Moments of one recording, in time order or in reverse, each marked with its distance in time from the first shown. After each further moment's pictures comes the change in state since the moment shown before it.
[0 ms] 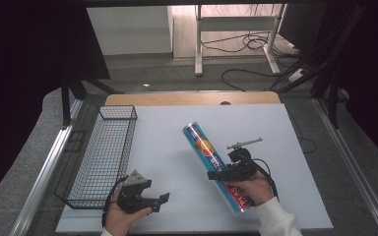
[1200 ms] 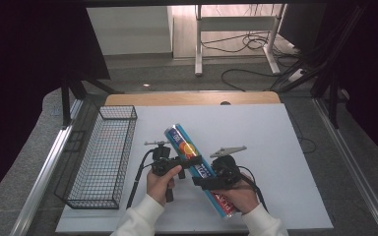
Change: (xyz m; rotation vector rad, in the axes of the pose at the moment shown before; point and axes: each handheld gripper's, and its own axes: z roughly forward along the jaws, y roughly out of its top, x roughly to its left) left arm 0.000 0.086 0.072 -0.158 -0.345 -0.384; right arm 0.046 -0.004 0.018 -0.078 -0.023 -0.154
